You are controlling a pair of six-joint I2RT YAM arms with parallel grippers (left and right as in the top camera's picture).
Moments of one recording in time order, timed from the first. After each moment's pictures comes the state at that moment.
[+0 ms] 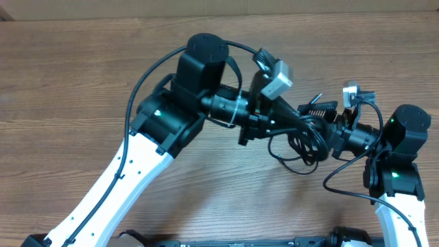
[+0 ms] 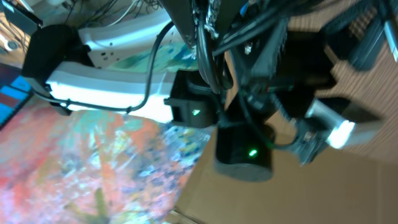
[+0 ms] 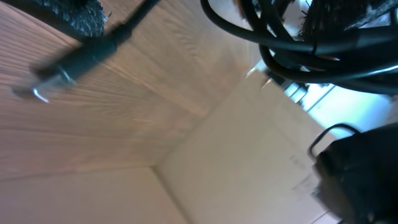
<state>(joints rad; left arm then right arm) -0.63 1.46 1.56 -0.43 1.18 -0.15 -0.16 0.96 0.68 0.03 -1.31 0.41</state>
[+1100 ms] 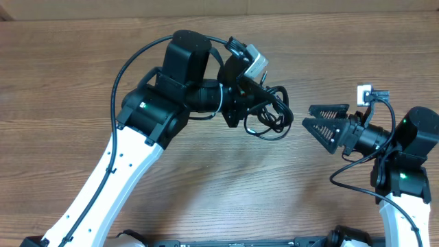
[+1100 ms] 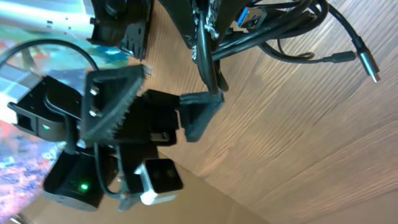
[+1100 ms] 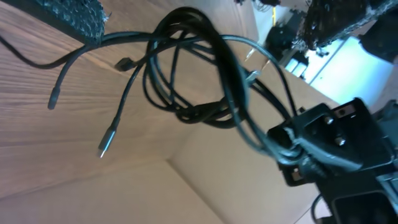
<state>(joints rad) -0.54 1.46 1.56 -0.66 0.79 -0.06 -0.27 0.96 0.68 -0.01 -1.35 0.48</state>
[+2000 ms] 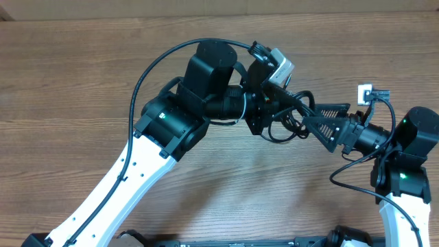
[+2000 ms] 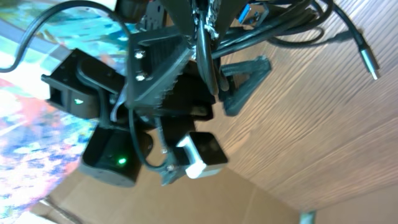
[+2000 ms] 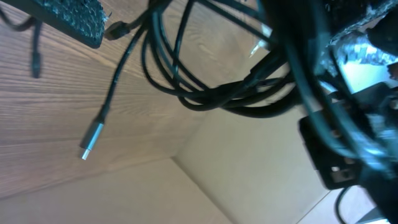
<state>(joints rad) -0.67 1.46 1.56 -0.50 0.73 -0.21 -0.27 0.96 0.68 -0.01 -1.31 0.49</state>
